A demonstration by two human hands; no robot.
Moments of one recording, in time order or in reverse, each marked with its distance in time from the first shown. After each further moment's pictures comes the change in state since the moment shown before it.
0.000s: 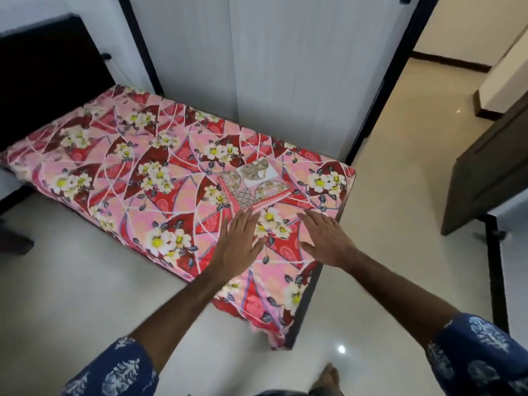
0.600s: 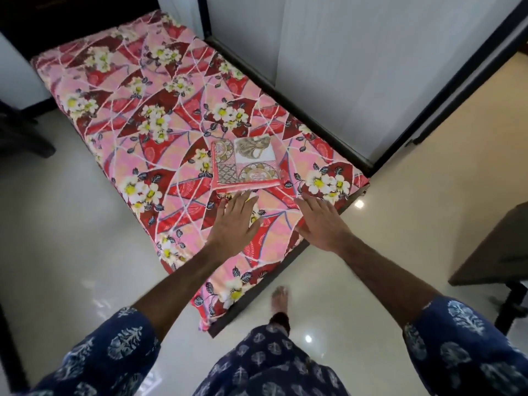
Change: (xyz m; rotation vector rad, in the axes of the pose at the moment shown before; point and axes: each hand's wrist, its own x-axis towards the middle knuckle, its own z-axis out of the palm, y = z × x) left_hand 0.140 0.132 0.085 -0.062 -0.052 -0.360; right_hand 0.096 0.214 -0.024 -0.074 -0.147 -0.313
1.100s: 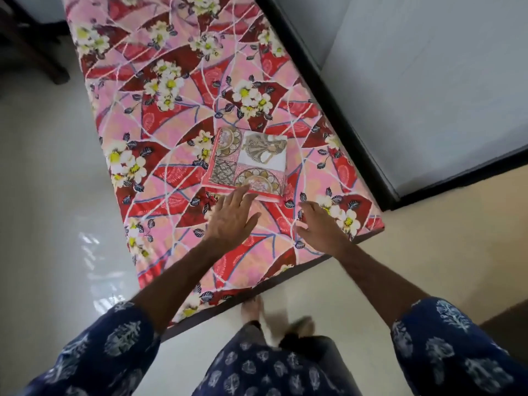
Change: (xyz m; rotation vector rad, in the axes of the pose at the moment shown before) left_hand 0.155 -0.001 0.055 -0.154 0.094 -0.269; right_hand 0.184 0.132 0.013 0.172 -0.208 -0.082
